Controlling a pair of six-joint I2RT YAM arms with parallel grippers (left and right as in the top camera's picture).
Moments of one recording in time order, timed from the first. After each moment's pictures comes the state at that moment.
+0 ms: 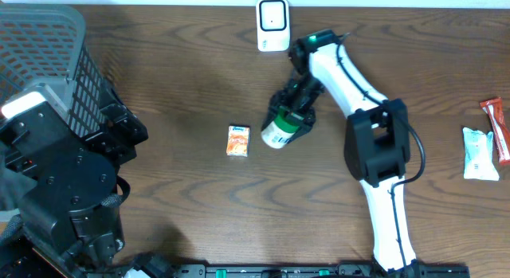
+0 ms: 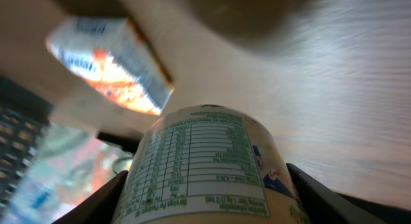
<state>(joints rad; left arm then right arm) -0.65 0.93 1.61 -1.07 -0.96 -0.53 0.39 2.44 2.11 -1.60 -0.65 0.48</state>
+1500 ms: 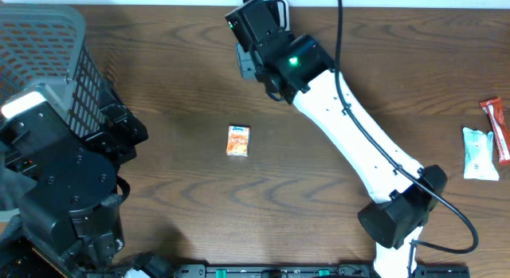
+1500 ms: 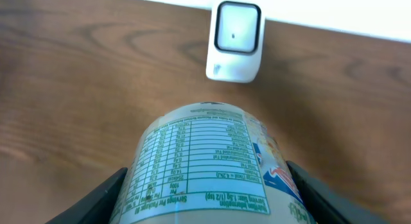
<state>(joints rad) -0.65 0.92 1.61 -1.07 -0.96 -0.53 0.69 2.00 2.13 -1.01 0.38 0.37</state>
